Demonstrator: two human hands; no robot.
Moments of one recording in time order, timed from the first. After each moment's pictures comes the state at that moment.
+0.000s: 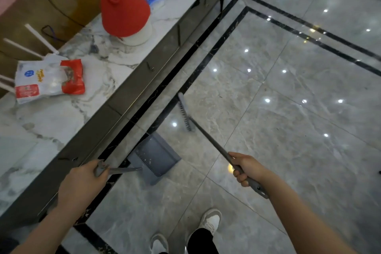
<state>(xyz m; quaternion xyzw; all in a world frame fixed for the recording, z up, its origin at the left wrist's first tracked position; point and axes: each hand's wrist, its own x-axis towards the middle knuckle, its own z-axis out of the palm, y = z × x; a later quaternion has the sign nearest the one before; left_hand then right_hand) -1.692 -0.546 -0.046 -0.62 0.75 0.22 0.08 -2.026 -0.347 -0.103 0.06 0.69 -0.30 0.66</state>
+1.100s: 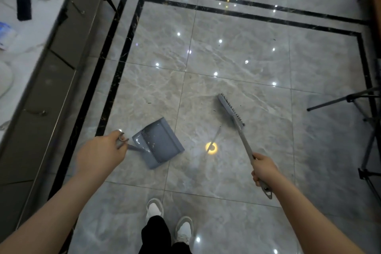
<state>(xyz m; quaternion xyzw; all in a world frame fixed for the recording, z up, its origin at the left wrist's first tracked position) -2.064 -0.485 -0.079 -0.31 0.94 0.09 0.09 -2.213 -0.132 -0.141 0.26 0.80 -0.33 0.43</state>
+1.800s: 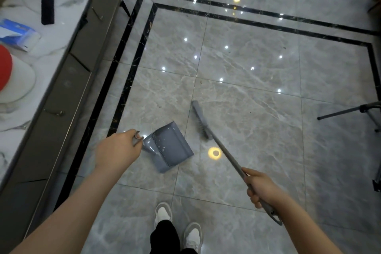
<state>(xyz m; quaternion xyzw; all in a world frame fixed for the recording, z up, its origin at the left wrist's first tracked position) -2.061 -0.513 -0.080 -0.32 0.94 0.12 0.06 -2.167 -0.180 -0.112 0.21 0.74 -0.37 0.52</state>
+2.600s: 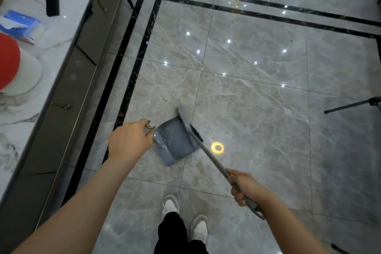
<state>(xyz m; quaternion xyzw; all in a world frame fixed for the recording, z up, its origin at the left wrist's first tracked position) -2.058 -0.523 -0.085 -0.32 0.94 0.11 0.06 -2.121 -0.228 -0.137 0.24 0.68 -0.39 0.57</state>
